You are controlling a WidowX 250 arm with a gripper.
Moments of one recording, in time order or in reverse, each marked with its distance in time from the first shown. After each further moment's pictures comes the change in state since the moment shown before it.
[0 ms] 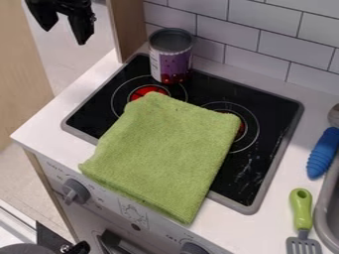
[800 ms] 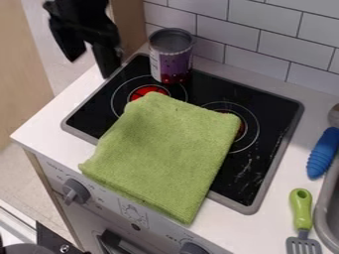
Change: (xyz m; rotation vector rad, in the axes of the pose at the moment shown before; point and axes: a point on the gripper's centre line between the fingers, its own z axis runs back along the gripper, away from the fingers) arm -0.042 -0.085 0.024 -0.145 0.097 -0.154
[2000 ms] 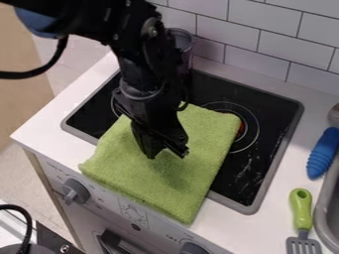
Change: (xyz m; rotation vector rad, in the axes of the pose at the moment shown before) arm -0.031 -0.089 -0.058 -0.002 0.005 -0.112
